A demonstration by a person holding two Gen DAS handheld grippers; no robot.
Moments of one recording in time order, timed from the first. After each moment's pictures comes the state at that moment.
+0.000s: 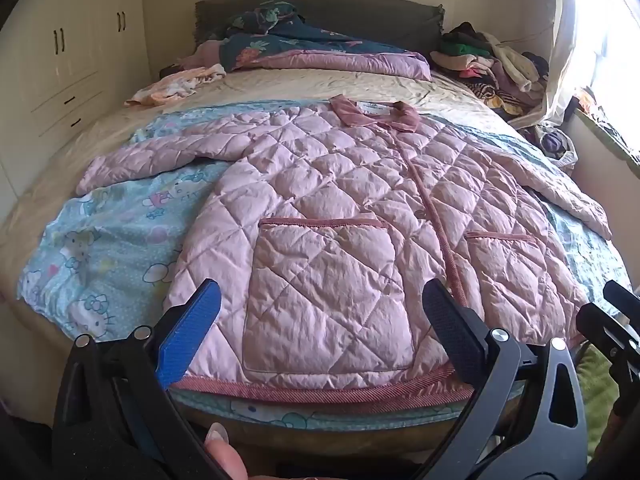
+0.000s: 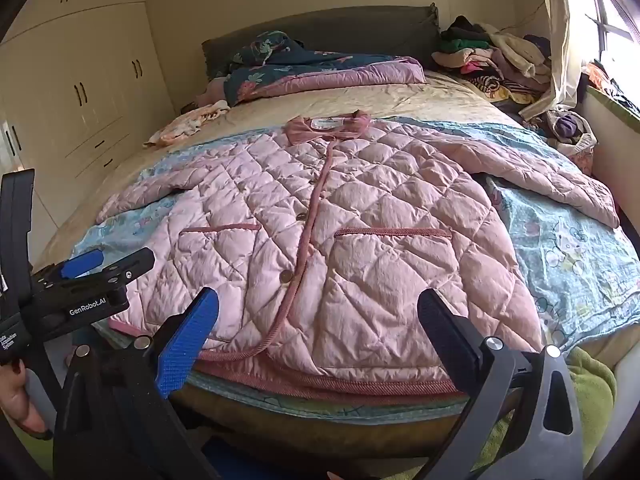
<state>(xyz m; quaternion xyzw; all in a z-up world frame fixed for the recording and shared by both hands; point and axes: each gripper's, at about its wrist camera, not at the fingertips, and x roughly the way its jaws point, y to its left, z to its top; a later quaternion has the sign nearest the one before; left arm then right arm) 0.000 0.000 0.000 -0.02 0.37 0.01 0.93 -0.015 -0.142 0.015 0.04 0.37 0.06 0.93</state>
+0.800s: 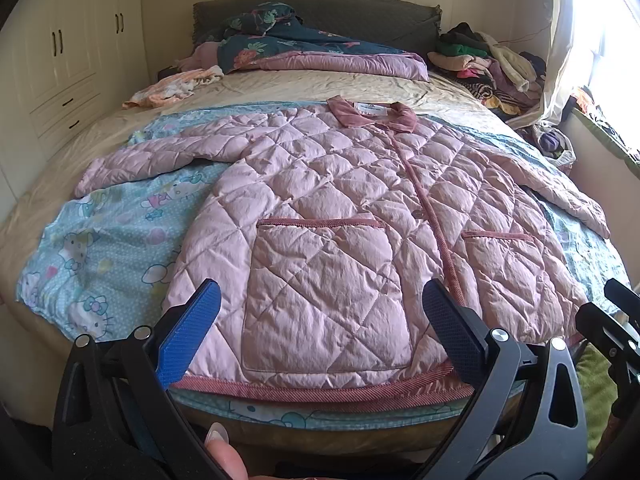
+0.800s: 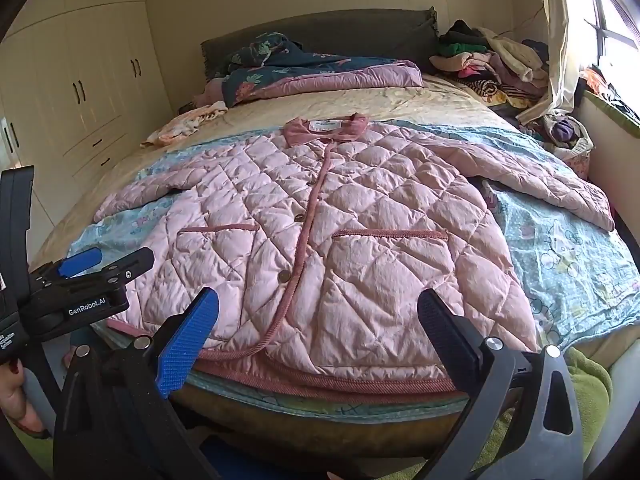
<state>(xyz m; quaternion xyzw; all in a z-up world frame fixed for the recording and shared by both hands) 0.000 0.000 0.000 -0.02 0.37 0.01 0.93 -0.018 -0.141 0.017 0.04 0.36 0.06 0.93</state>
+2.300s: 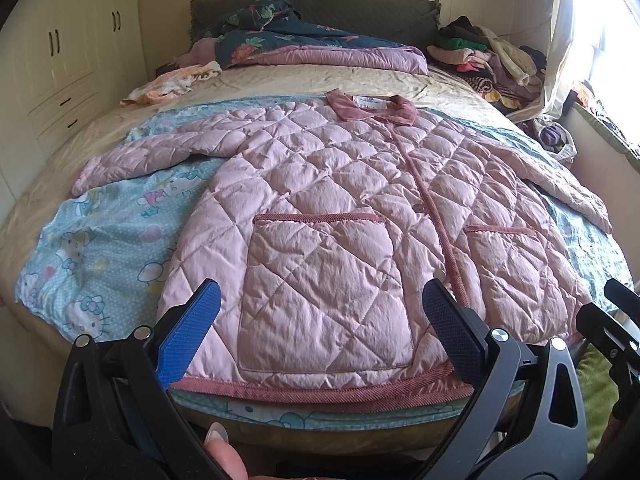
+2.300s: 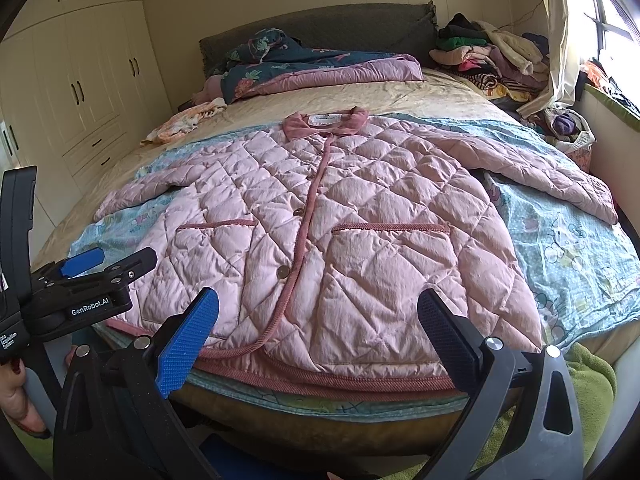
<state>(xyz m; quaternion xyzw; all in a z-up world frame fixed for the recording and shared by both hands) 0.002 -0.003 0.000 -0.02 0.38 0.01 0.93 -0.017 -0.143 0.013 0.04 0.37 0.06 0.93</state>
